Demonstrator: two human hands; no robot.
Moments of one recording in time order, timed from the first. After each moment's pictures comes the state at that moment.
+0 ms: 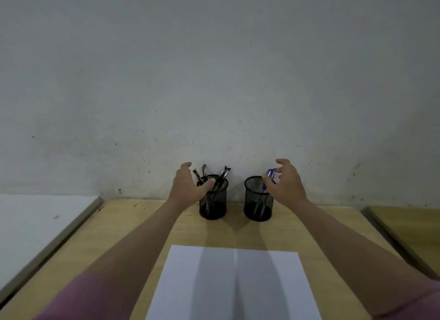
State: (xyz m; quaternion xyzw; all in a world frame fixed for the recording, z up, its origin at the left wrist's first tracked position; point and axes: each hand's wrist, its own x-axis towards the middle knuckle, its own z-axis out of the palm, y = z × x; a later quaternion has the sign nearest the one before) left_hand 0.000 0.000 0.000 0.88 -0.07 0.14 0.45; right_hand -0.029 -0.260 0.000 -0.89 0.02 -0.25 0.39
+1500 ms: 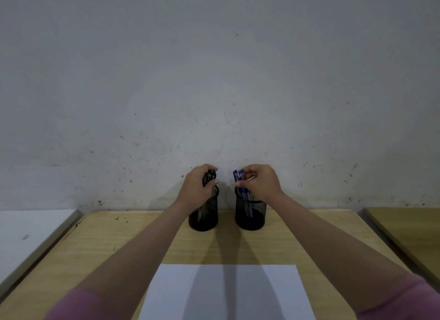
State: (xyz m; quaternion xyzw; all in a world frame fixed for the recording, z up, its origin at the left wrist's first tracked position) left_hand 0.039 -0.046 -0.001 0.86 -0.24 0.19 0.41; right_hand 0.018 -0.239 0.008 -0.87 0.01 -0.18 0.46
